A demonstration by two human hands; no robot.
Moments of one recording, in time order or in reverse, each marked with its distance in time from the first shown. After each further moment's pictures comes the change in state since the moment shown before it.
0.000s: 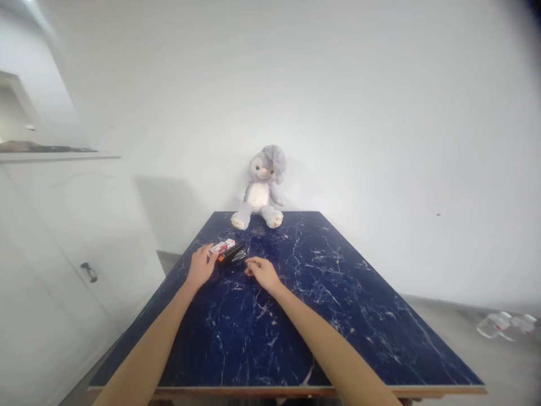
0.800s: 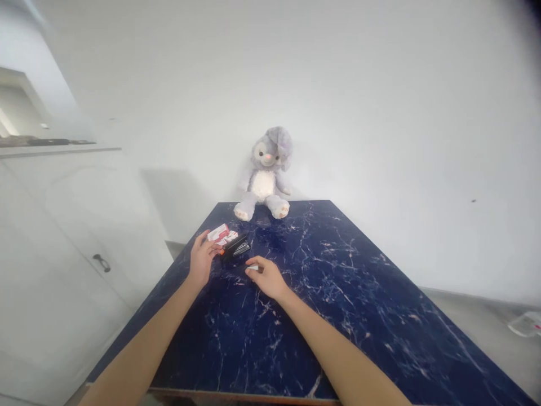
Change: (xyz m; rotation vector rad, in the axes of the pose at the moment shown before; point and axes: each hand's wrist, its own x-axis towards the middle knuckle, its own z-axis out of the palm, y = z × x) left_hand -0.003 0.071 -0.019 -1.153 0.186 -0.446; right_hand -0.029 -0.003 -0.007 -0.224 -0.053 -0.134
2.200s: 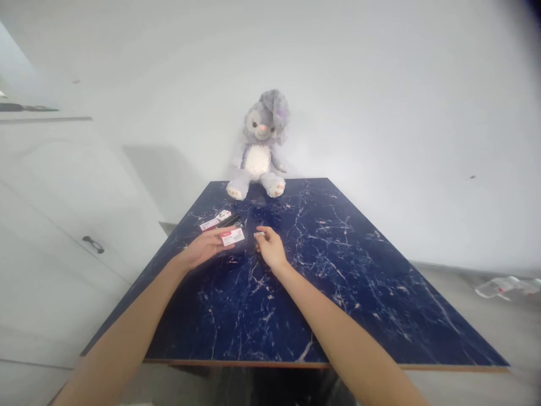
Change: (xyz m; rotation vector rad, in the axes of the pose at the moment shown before) left_hand -0.014 0.012 -0.002 -0.031 -0.746 -0.462; right_hand 0.014 0.013 -0.010 0.226 0.320 0.155
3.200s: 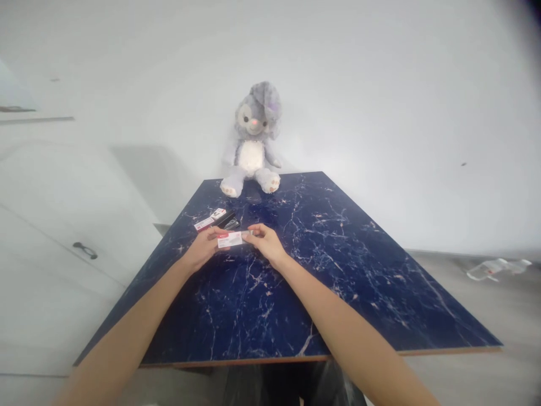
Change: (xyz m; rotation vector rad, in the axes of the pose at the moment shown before) left_hand 0.012 -0.025 0.008 0.152 0.271 0.066; right_hand -0.001 -0.013 -0.009 0.117 -0.169 0.032
